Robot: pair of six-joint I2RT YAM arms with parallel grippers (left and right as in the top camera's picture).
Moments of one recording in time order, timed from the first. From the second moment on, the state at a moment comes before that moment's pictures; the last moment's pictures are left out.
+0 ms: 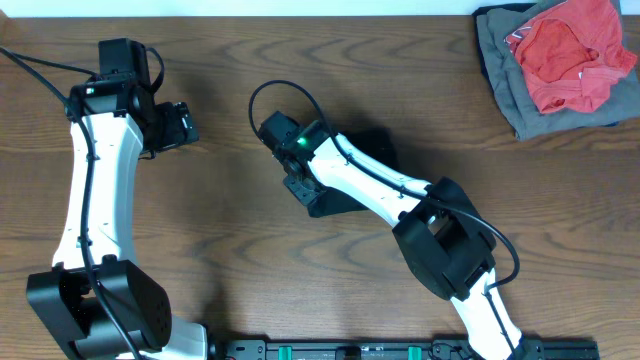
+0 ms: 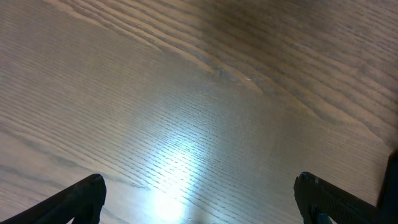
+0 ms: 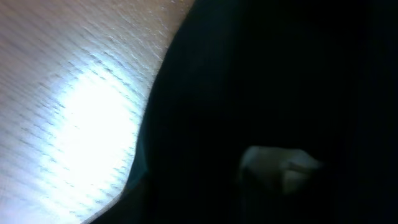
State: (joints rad) left arm 0.14 1.67 1.51 -1.11 -0.14 -0.22; right arm 0.81 2.23 1.77 -1.00 0.14 0.11
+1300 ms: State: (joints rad) left arm 0.14 1.67 1.51 -1.07 -0.11 -0.22; right arm 0.05 2.09 2.64 -1.59 0.10 0.04
